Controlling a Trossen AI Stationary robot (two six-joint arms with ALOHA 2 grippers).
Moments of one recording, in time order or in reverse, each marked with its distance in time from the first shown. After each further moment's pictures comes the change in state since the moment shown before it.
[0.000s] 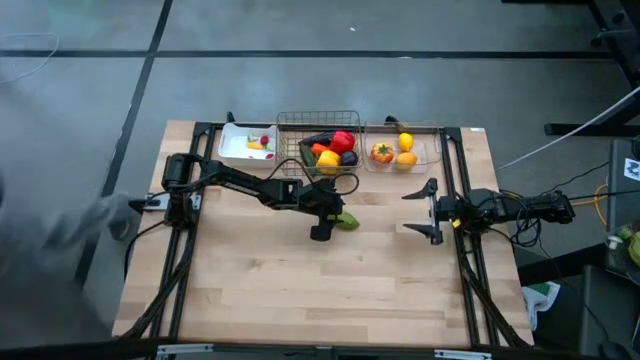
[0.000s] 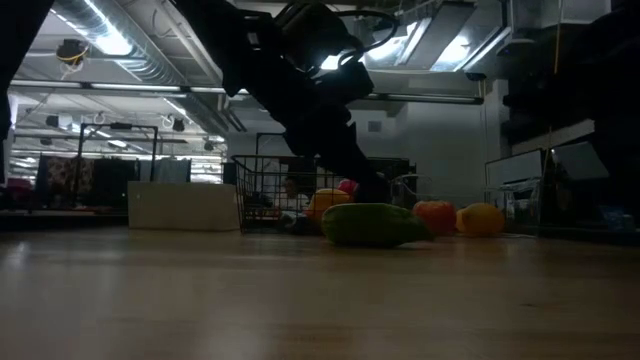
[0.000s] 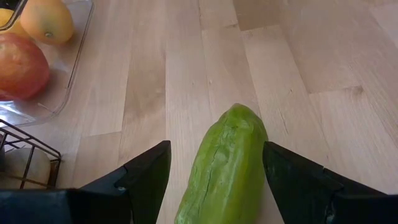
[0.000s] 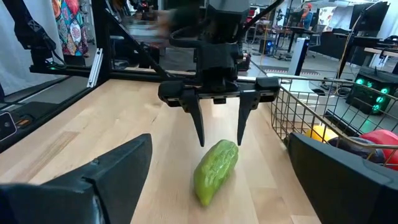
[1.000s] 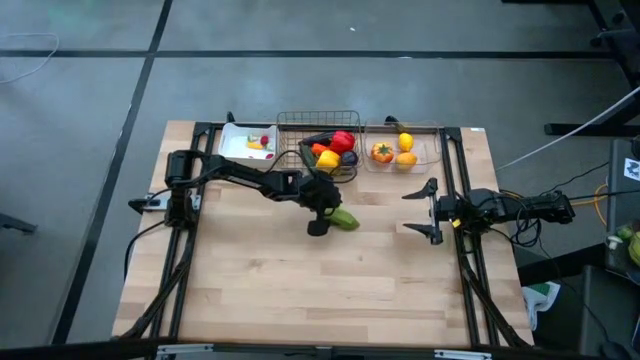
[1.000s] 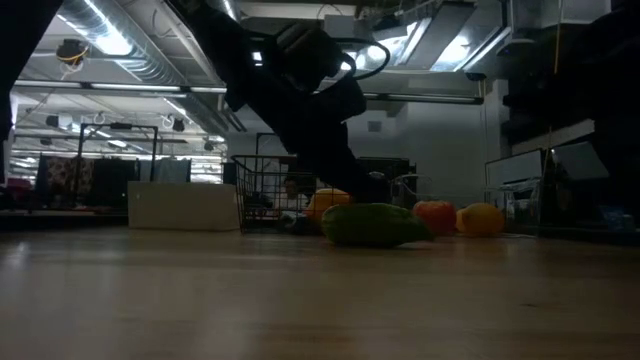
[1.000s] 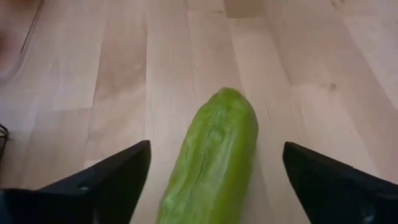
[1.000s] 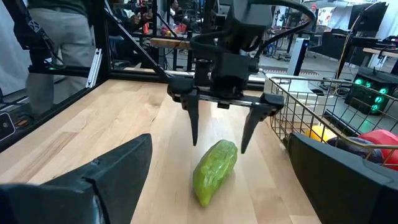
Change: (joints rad) left arm 0.078 0.014 -0.010 -0.023 0.211 -0.084; right arm 0.000 0.000 0.000 0.003 0.003 0.000
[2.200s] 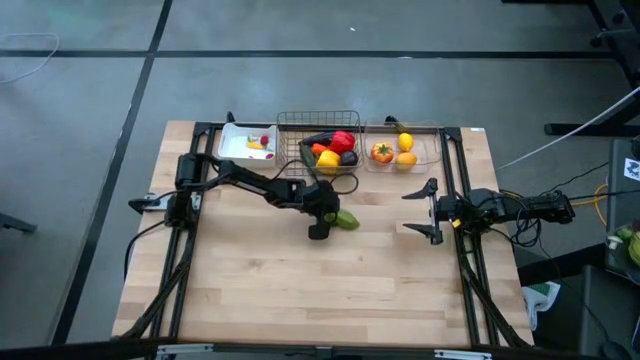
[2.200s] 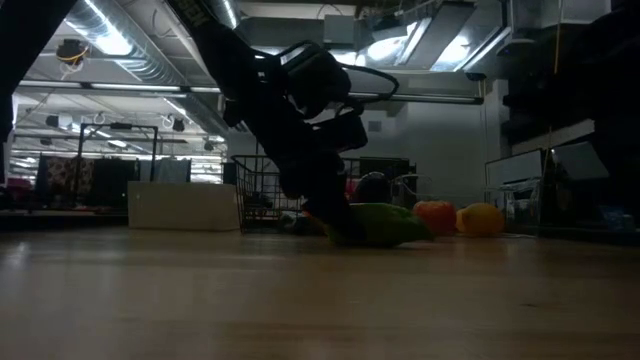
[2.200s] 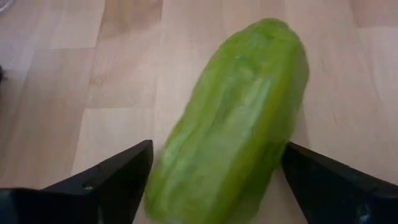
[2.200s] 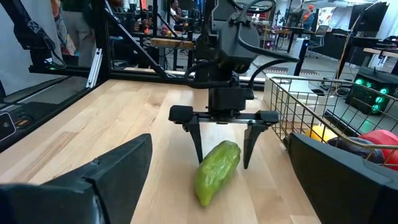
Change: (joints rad) left arm -0.030 0.084 0.000 -0.029 -0.169 -0.030; right arm 0.000 0.000 0.000 0.000 -0.002 0.000
